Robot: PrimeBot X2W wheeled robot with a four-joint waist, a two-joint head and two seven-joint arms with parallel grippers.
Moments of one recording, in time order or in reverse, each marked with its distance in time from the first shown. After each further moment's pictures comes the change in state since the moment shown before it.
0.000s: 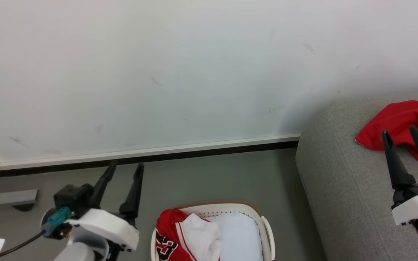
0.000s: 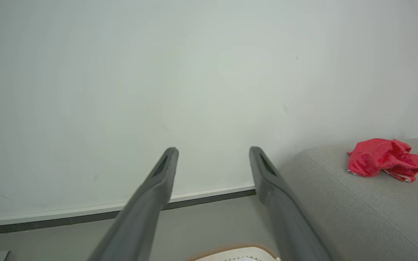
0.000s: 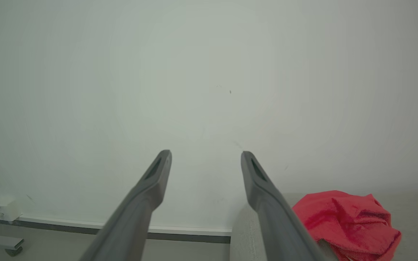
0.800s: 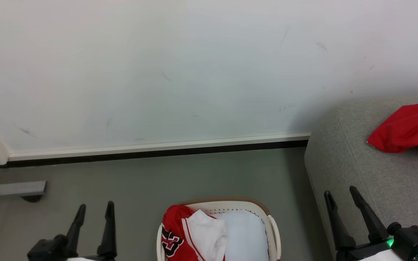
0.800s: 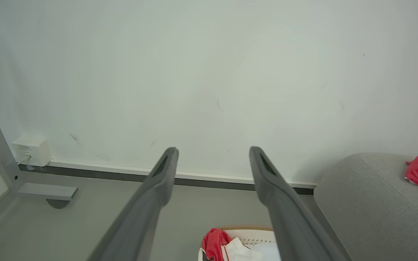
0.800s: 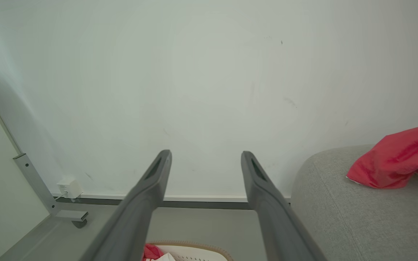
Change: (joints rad) left arm 0.329 -0.238 0.451 -0.059 0.310 -0.104 0.000; right arm 0.283 0.265 0.025 -0.070 -0.186 0.000 -0.148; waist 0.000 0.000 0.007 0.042
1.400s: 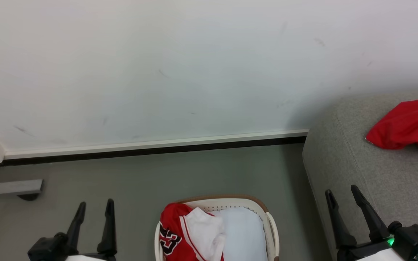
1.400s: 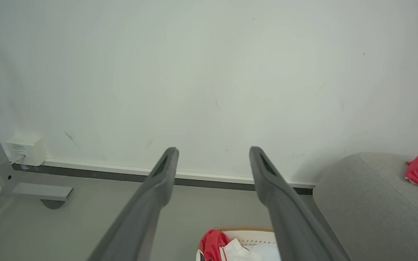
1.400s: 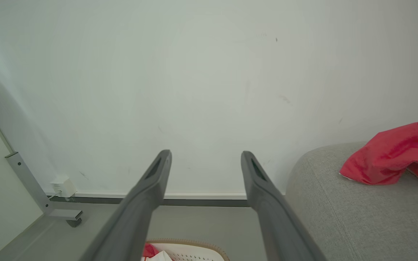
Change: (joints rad) left arm -0.023 -0.083 0.100 0.046 0.091 -0.105 0.000; right arm -0.003 0.001 -0.009 0.002 -0.008 0.000 0.000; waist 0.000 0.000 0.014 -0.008
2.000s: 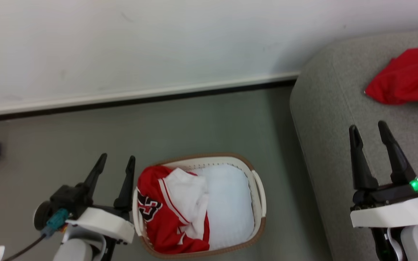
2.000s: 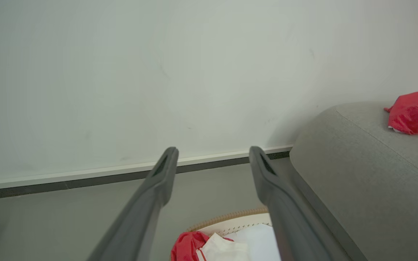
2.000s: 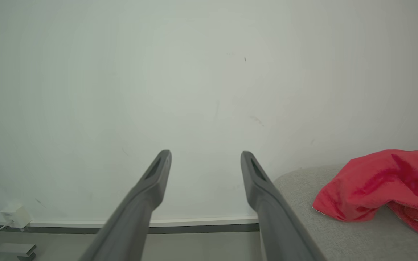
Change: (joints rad) left arm -0.223 0.041 -0.085 0.089 0.070 -0.044 0.000; right arm -0.185 -0.001 -0.075 -0.067 0.000 0.000 0.000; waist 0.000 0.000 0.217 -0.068
